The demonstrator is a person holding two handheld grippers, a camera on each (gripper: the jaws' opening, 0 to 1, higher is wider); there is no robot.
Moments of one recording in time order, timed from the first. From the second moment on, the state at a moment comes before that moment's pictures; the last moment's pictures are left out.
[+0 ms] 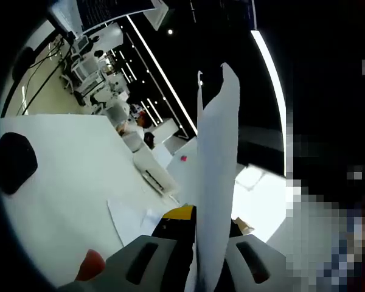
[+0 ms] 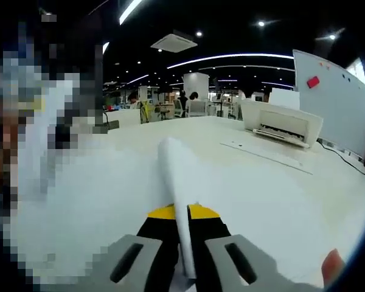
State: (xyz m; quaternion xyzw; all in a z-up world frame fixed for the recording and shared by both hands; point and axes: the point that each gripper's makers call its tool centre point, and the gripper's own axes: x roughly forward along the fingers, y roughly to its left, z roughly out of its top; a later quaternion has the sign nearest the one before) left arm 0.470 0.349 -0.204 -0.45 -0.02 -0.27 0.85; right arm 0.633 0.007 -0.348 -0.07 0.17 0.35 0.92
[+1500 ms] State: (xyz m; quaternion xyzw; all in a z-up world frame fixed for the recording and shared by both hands) left arm 0.477 0.331 -0.234 -0.48 0.00 -0.28 0.83; right arm 0.526 0.094 -0.086 0.07 -0.08 0.50 0.86
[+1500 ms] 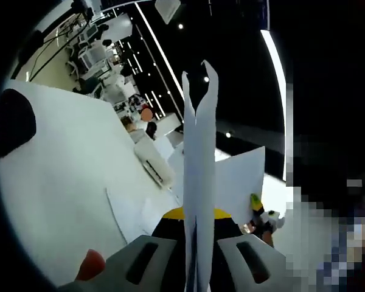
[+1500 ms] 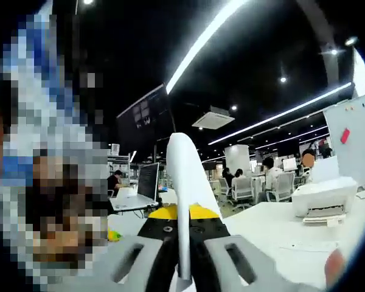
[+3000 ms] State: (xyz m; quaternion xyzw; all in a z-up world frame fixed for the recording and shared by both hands) left arm 0.471 0.304 -0.242 -0.46 0.05 -0.34 0.82; right arm 0.453 0.163 -0.192 0.19 0.32 0.63 0.68
